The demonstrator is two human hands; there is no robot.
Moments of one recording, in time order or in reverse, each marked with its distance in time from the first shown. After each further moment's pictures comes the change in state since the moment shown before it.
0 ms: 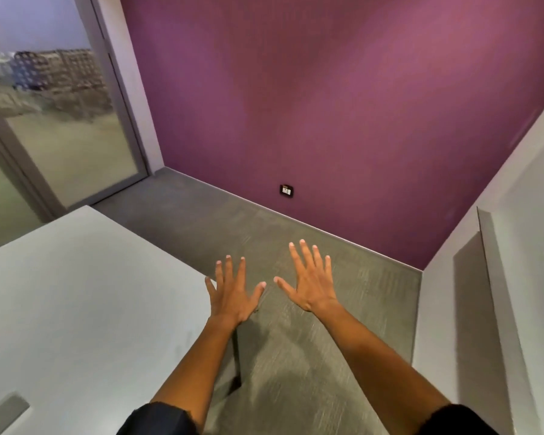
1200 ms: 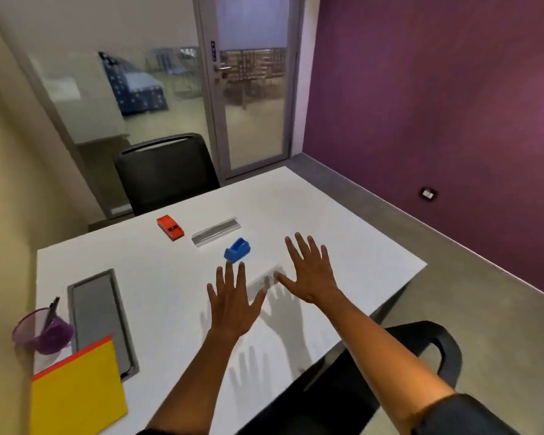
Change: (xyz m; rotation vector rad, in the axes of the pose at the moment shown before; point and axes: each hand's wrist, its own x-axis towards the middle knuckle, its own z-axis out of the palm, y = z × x) left_hand -0.406 -0.460 -0.146 -0.034 0.179 -0.425; right_hand -0.228 -0.557 0.044 -0.012 -0.050 -0.511
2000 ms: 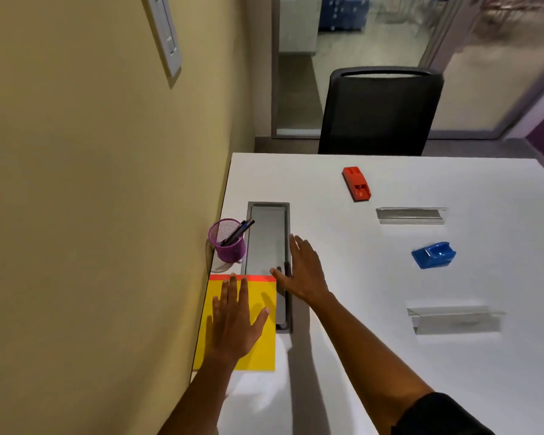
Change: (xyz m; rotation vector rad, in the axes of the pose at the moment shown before) left_hand -0.084 -0.360 0.022 -0.048 0.037 -0.591; right_hand 0.106 -0.401 0.204 0.490 -0.374 -0.425
